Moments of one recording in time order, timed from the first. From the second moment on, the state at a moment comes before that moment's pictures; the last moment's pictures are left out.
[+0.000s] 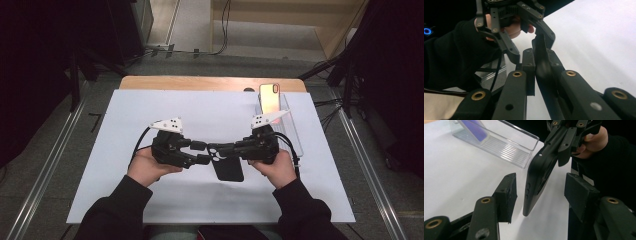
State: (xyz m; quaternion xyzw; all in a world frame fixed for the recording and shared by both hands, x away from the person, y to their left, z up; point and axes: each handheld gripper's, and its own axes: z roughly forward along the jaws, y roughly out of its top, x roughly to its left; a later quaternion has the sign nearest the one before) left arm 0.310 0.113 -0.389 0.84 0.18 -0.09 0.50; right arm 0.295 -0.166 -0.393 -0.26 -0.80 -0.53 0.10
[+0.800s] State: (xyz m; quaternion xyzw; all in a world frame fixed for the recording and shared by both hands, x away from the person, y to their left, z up) left arm 0.308 0.115 -0.389 0.85 0.14 -0.11 0.50; right arm 0.297 -0.162 -0.398 -0.24 -0.79 -0.54 0.15
